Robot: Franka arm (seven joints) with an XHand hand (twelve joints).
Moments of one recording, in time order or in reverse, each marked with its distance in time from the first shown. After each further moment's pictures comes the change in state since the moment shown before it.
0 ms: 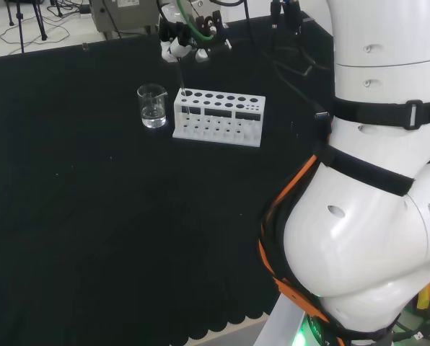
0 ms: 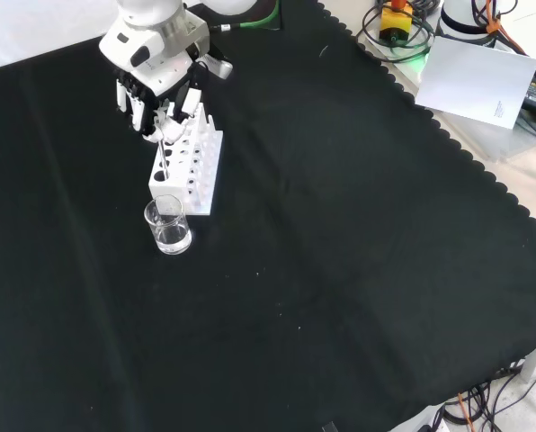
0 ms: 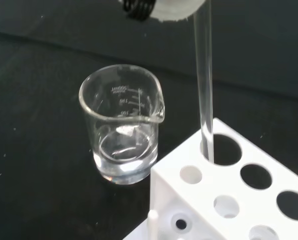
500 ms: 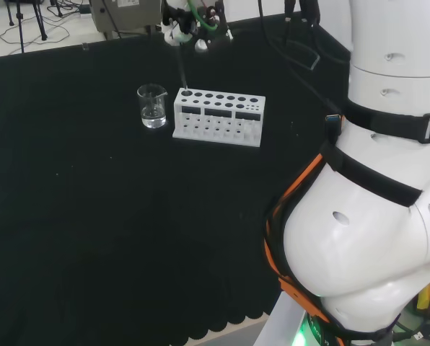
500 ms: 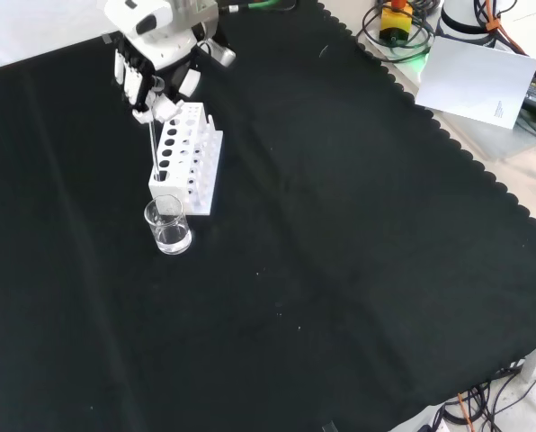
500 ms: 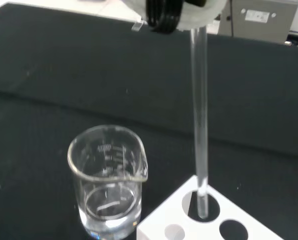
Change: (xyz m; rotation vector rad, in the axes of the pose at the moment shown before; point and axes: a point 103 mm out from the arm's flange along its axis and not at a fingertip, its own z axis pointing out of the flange) arm -0.002 -0.012 -0.036 -0.135 -0.015 0.068
